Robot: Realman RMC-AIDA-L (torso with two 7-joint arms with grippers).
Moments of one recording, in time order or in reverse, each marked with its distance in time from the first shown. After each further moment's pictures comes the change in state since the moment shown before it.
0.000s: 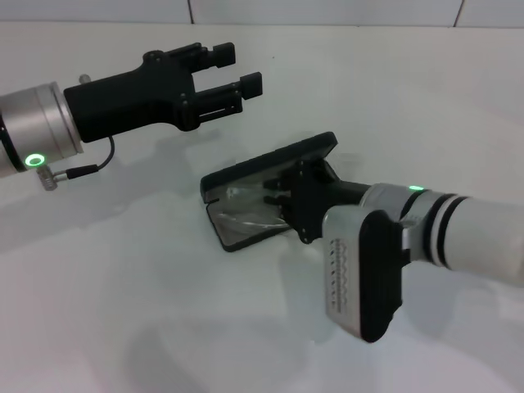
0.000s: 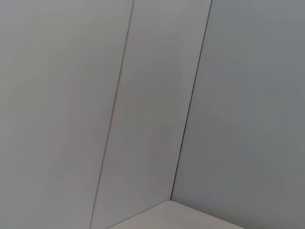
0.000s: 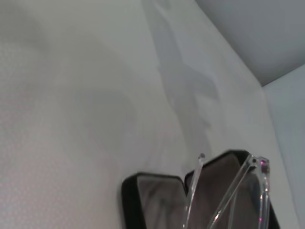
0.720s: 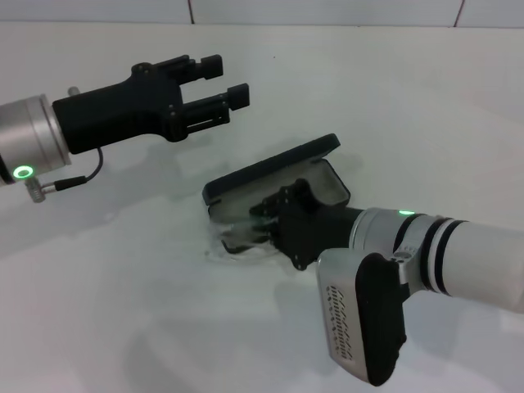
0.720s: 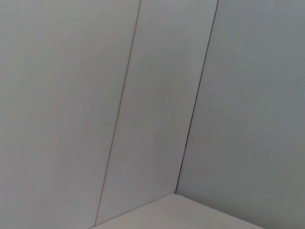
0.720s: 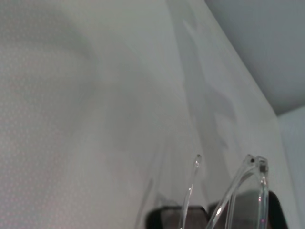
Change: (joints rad) left arm 0.030 0.009 -0.002 -0.002 0.004 0.005 -0.002; right arm -0.053 0.000 -0.053 -0.059 -0.004 -0.017 -0.117
